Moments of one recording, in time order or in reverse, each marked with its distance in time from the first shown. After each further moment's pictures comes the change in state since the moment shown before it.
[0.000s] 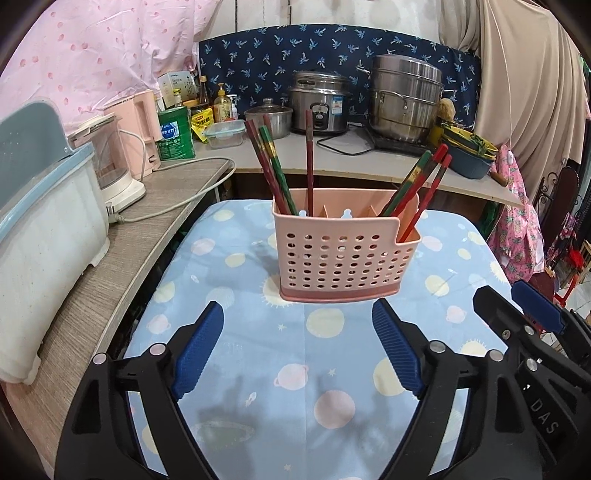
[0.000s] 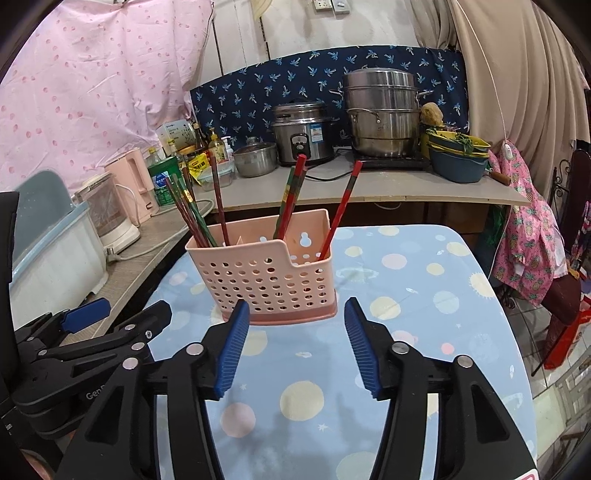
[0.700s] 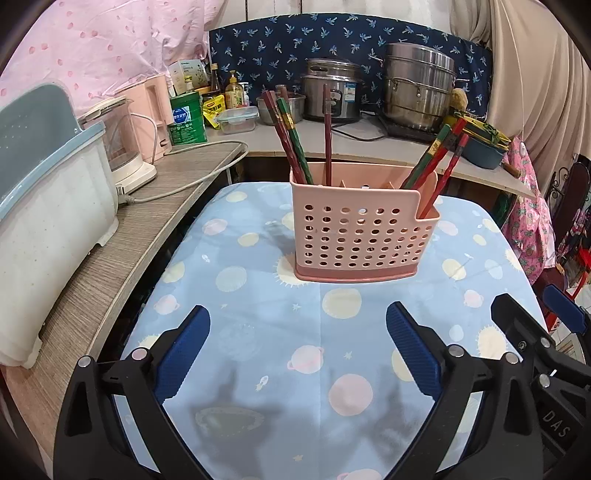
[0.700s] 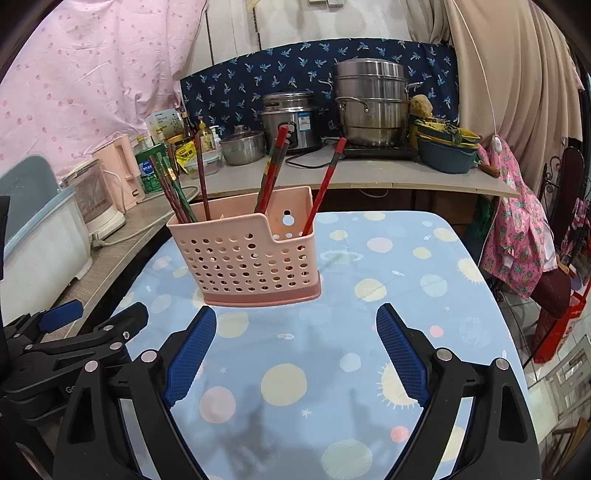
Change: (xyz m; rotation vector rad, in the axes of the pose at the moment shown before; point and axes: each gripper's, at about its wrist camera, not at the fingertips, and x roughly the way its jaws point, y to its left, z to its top) left arm 0.009 0.008 -0.018 -0.008 0.033 0.043; right arm 0.008 -0.008 -0.020 -0.005 0.028 -0.053
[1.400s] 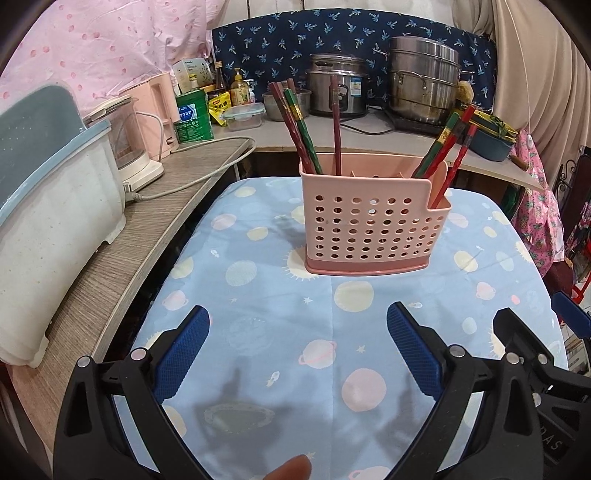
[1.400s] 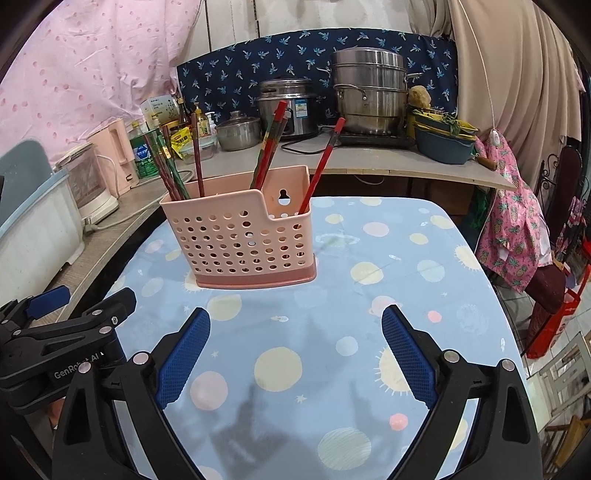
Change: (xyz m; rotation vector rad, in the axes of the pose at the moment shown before) left arm 0.004 0.002 -0.006 0.014 0.012 0.036; right arm 0.007 0.002 -0.013 -0.021 0.039 -0.028
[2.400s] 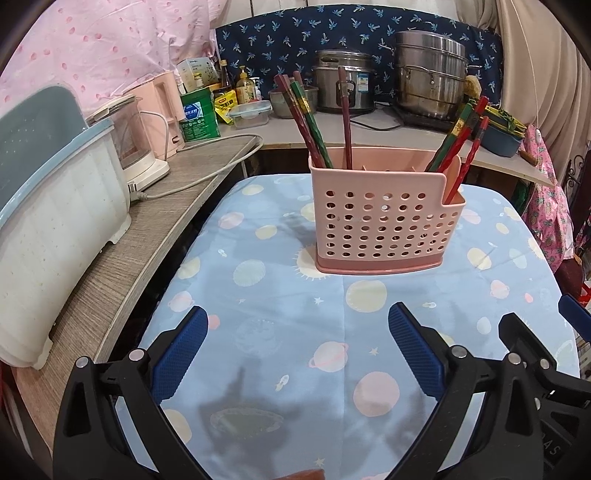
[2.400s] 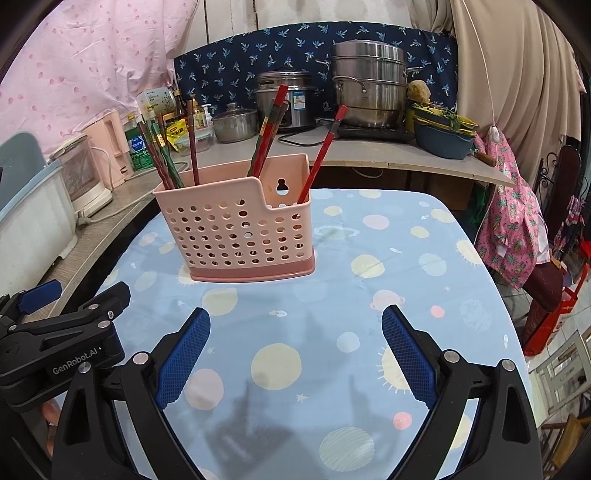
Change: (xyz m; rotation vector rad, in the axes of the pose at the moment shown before) left arm 0.013 0.002 0.000 0.008 0.008 0.040; right arm 0.011 0.005 -0.004 -0.002 0.026 -0.023
